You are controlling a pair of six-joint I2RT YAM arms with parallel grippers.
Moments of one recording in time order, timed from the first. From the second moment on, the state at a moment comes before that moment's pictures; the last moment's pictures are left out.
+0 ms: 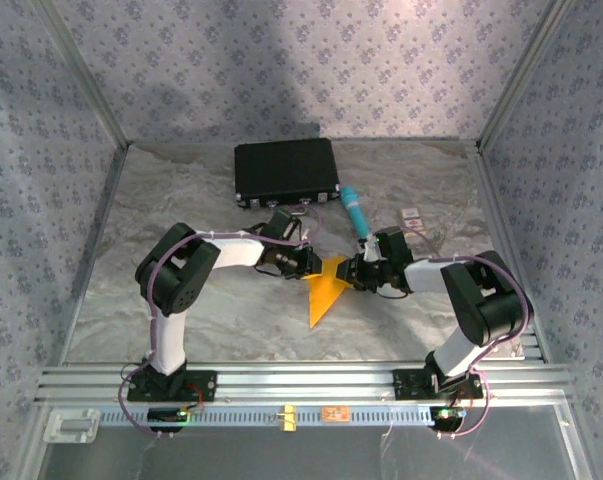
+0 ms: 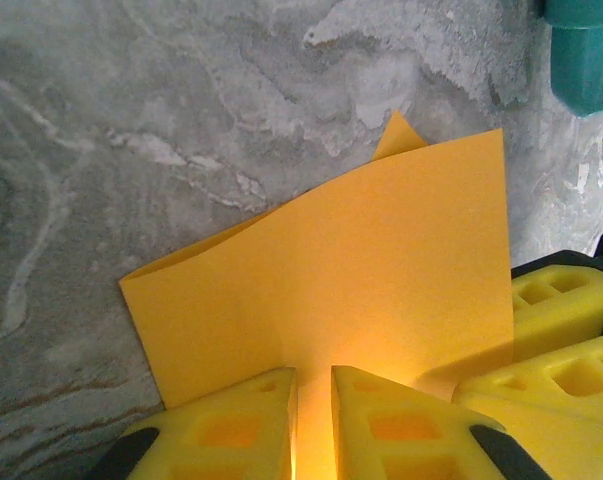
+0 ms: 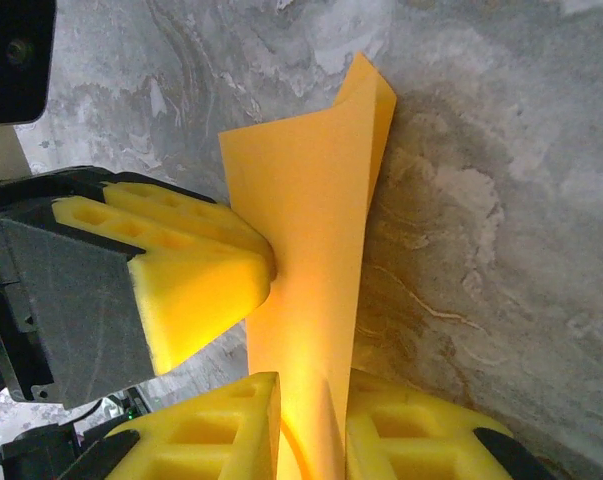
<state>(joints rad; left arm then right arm) -0.69 1.97 1.09 -0.12 0.59 -0.76 0.36 1.61 0.55 0.17 -0.72 0.78</state>
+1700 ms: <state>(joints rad) -1.13 1.79 1.07 -0.43 -0.21 -0.39 0.46 1.53 0.48 0.33 -0.43 1.19</state>
